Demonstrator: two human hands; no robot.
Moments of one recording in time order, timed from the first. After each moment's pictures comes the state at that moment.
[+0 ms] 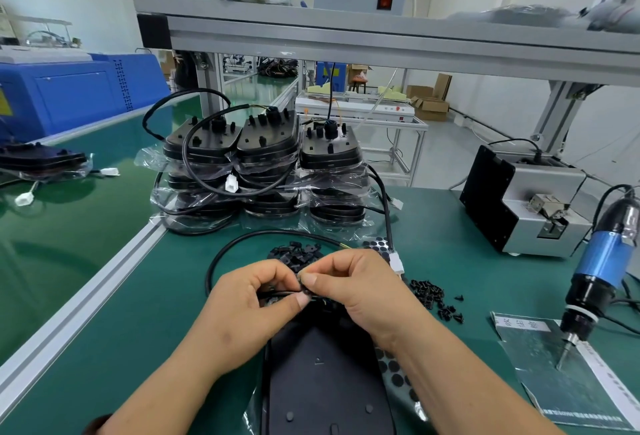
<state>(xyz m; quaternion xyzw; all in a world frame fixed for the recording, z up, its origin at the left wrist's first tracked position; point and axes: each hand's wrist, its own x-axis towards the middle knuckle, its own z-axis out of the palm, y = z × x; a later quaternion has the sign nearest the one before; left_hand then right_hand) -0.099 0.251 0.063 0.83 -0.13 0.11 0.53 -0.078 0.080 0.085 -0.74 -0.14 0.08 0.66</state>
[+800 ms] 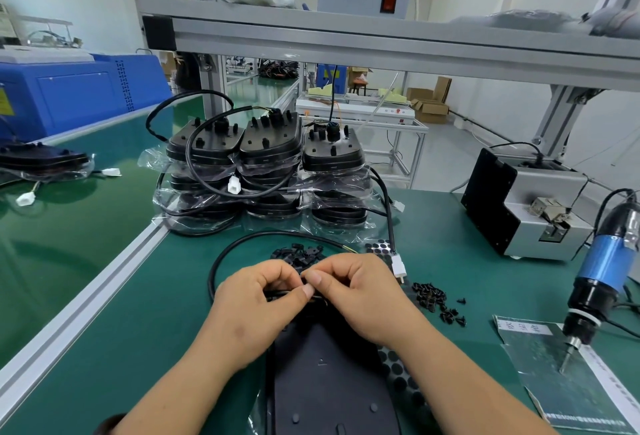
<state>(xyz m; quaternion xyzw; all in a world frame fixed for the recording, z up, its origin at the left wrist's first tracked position) -0.095 0.245 0.060 0.83 -0.08 0.11 0.54 -0.071 0.077 0.079 -0.83 -0.22 -0.02 0.51</state>
